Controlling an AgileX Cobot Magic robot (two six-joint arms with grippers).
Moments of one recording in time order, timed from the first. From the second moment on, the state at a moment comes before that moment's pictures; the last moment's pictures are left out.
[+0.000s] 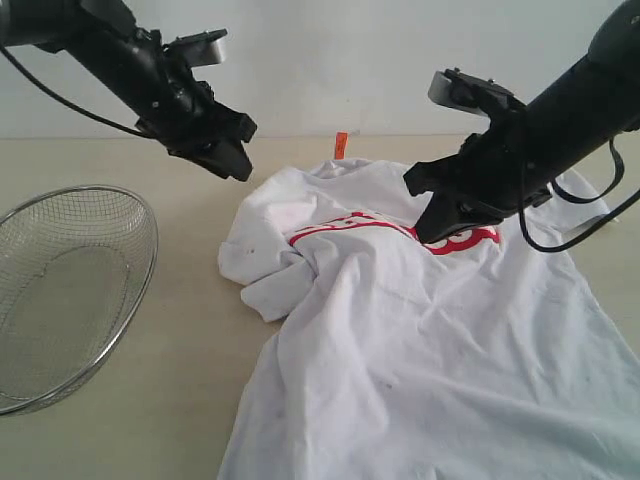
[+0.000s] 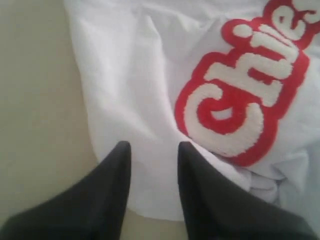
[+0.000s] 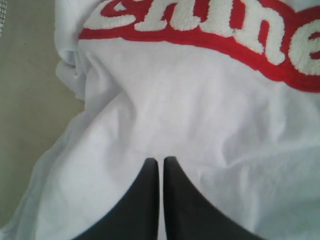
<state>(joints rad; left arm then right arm) -0.23 2.16 -1.81 -0.48 1.01 0.49 0.07 1.77 -1.19 0.70 0.85 -0.59</state>
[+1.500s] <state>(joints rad) -0.29 2.54 -2.19 -0.24 1.15 0.36 0.13 1.77 -1.19 0.75 0.86 -0.63</state>
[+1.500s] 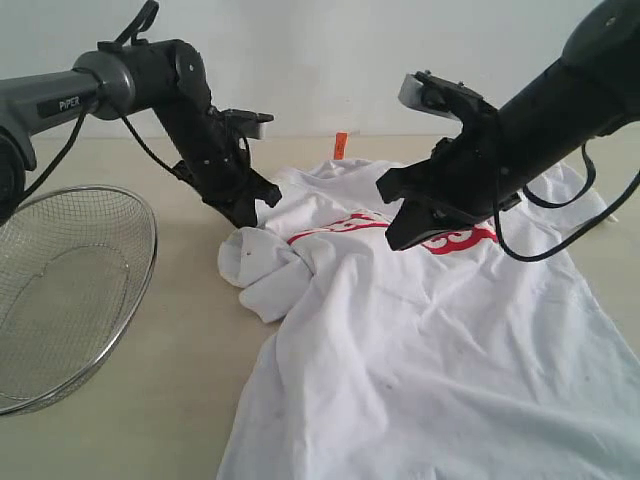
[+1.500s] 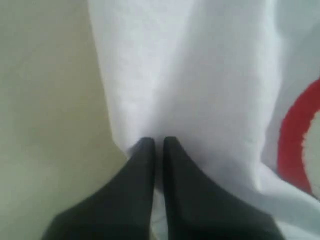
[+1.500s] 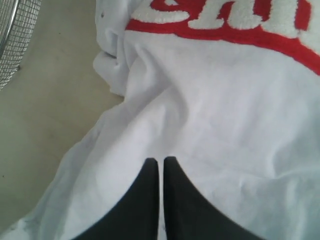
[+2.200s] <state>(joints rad) -0.29 2.58 -2.39 0.05 1.08 0.27 0.14 1.77 -1.19 0.75 0.84 -0.63</state>
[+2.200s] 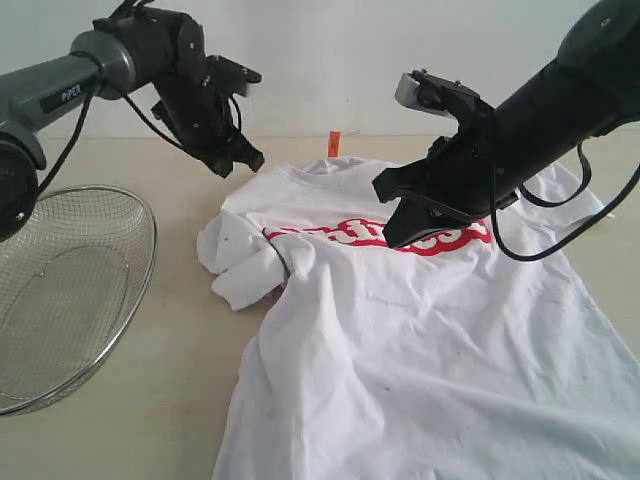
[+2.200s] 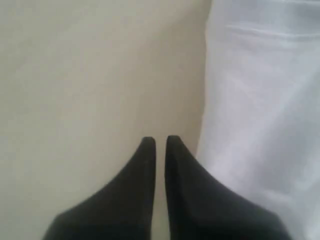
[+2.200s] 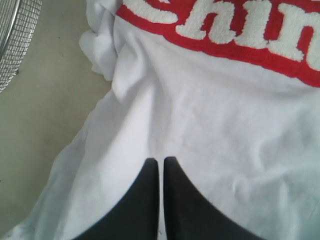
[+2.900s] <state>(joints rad) -0.29 2.31 -2.08 -0.20 1.22 0.29 0.14 1.77 -1.19 0.73 0.82 -0.64</state>
